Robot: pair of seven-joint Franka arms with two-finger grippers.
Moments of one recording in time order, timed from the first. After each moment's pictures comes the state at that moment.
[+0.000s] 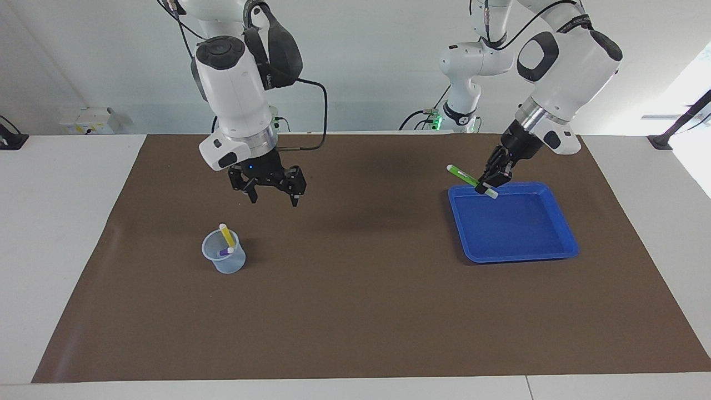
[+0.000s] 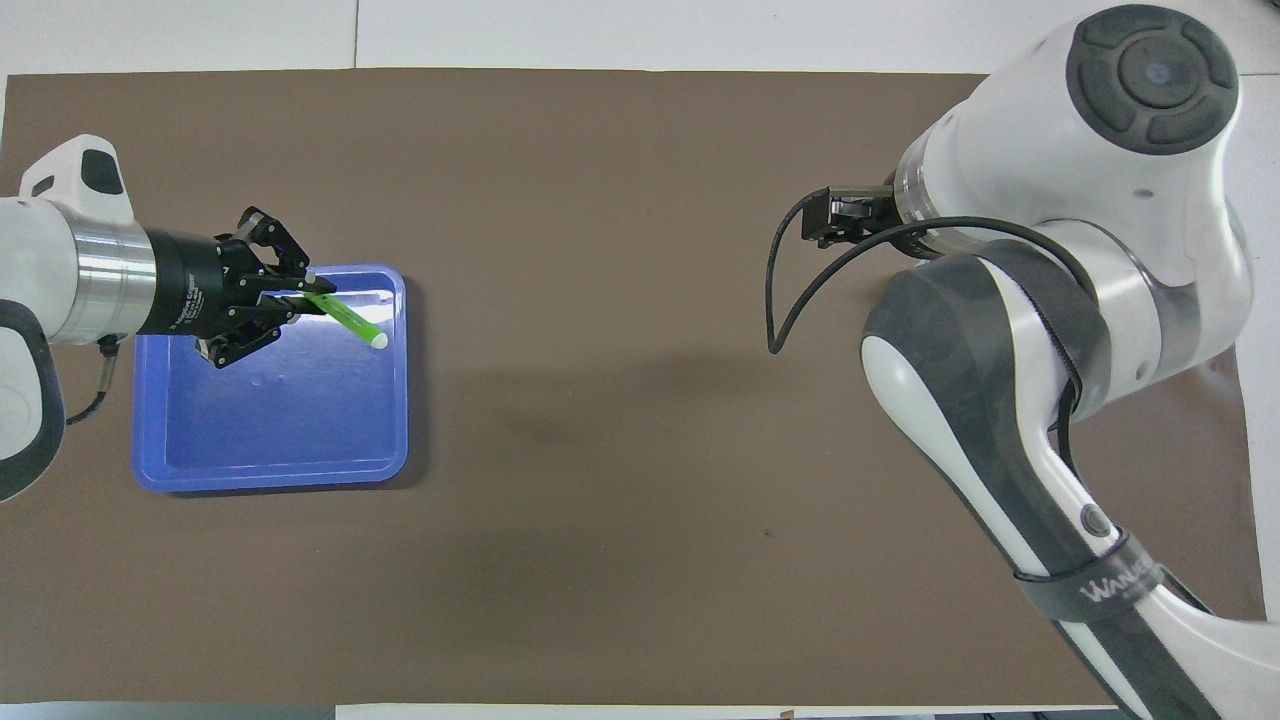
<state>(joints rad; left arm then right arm) 0.03 -0.07 -0.17 -1.96 -0.40 2.02 -0.84 0.01 0.24 0.33 -1.55 -0.16 1.87 0.39</state>
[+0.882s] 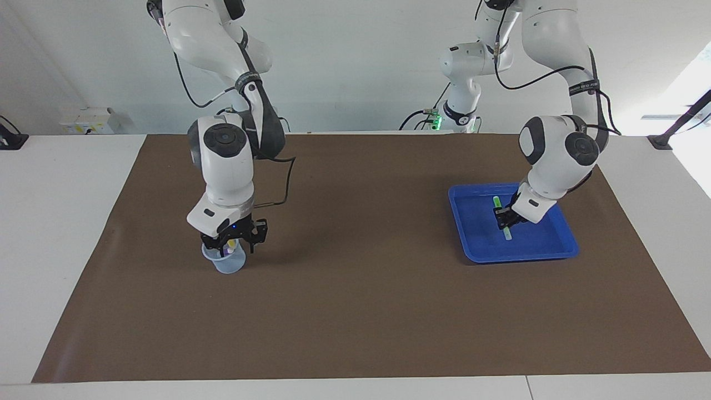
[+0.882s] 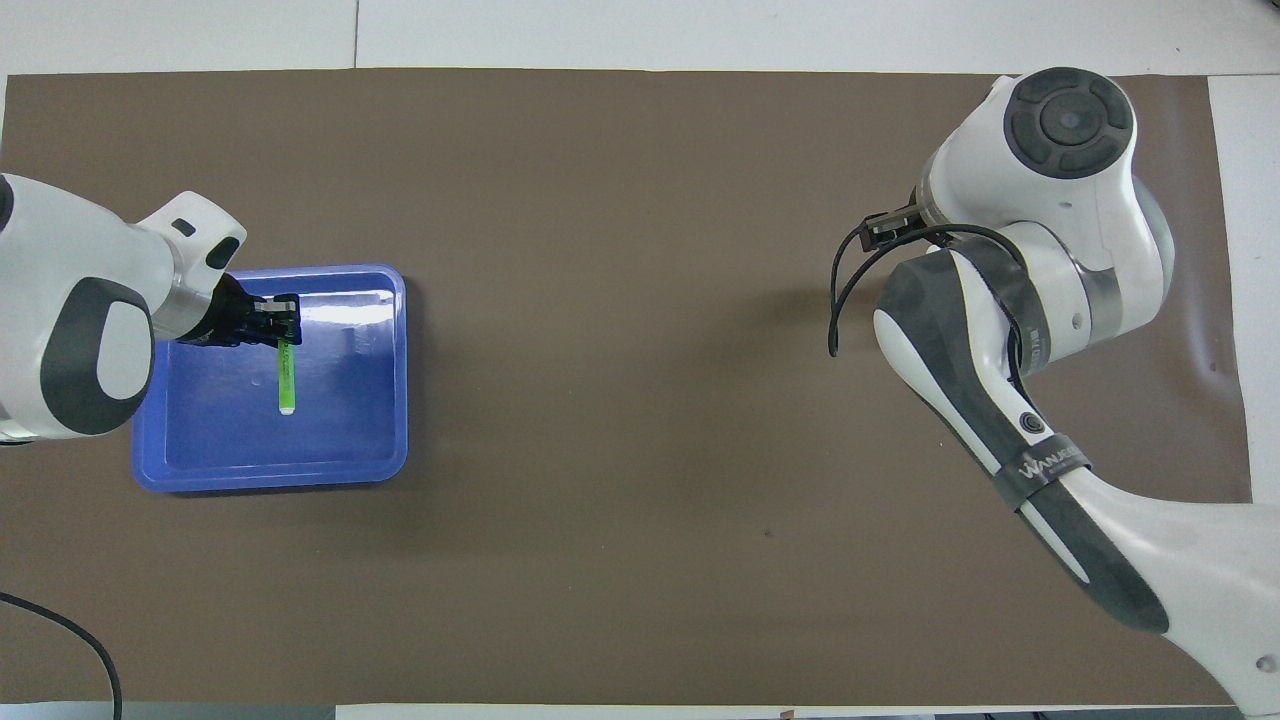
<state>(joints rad) 0.08 0.22 -0.18 -2.00 0.00 2.14 -0.08 -0.02 0.36 0.25 -1.69 -0.35 2.10 0.14</state>
